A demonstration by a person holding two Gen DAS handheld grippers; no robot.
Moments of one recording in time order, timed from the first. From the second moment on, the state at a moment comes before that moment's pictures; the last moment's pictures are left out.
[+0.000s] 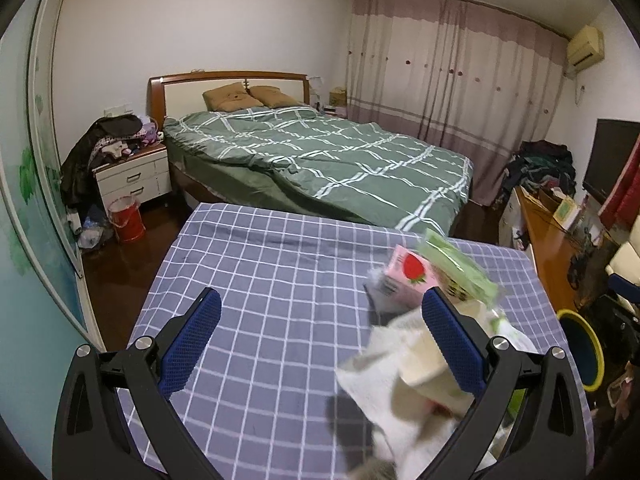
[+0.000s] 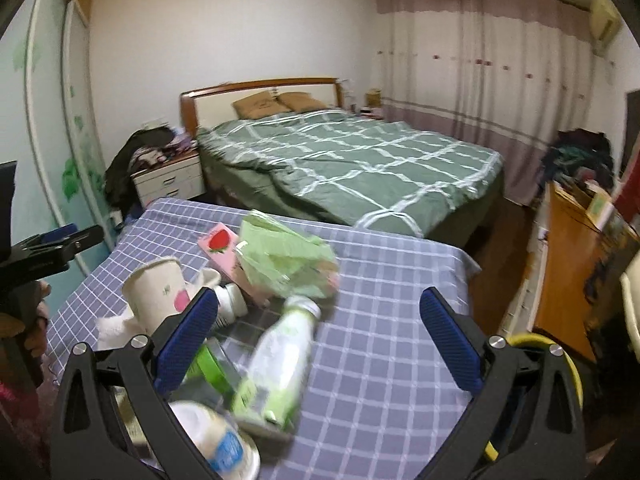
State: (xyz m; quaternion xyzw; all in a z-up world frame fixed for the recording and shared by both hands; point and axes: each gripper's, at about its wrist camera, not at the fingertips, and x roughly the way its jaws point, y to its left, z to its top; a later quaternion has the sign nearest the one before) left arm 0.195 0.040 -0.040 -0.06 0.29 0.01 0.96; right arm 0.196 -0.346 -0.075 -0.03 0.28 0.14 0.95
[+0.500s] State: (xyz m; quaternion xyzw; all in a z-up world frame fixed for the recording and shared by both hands) left arm 0.209 0.078 -0.073 -0.10 0.32 0.03 0.94; right arm 0.296 -0.268 -0.122 -0.10 0.39 0.23 0.89
